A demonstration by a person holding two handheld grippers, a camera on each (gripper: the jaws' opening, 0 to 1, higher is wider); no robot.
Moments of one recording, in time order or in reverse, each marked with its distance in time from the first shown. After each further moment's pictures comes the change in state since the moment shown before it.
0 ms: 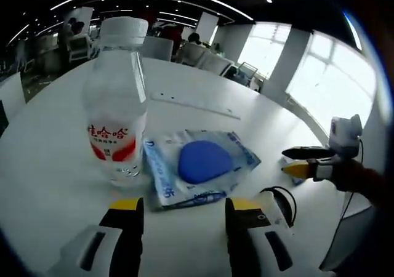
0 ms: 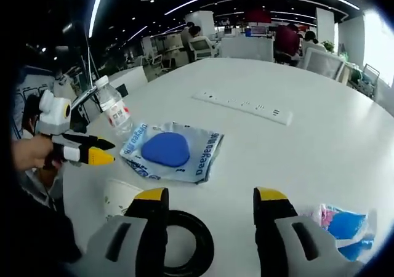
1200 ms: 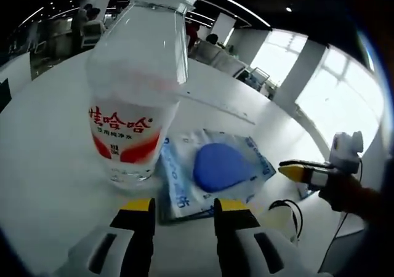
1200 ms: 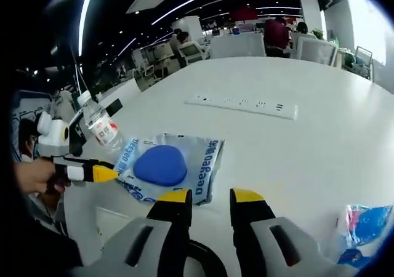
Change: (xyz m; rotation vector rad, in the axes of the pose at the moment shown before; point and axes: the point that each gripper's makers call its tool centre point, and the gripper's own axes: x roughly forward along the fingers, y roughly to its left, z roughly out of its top) left arm 0.026 0.019 -0.002 -0.119 0.021 0.018; right arm 0.037 0.001 0.010 0.135 -0.044 0.003
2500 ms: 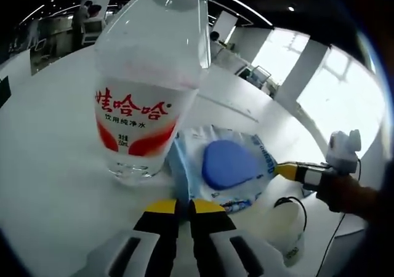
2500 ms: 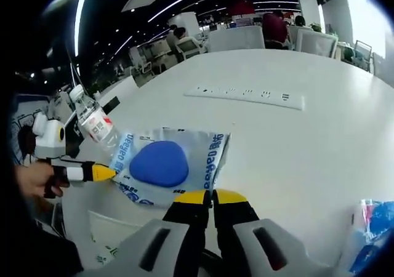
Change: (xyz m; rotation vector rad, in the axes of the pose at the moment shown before) left arm 0.004 0.007 -0.006 0.000 0.015 0.000; right arm 0.019 0.008 -0.013 0.004 0.039 -0.008
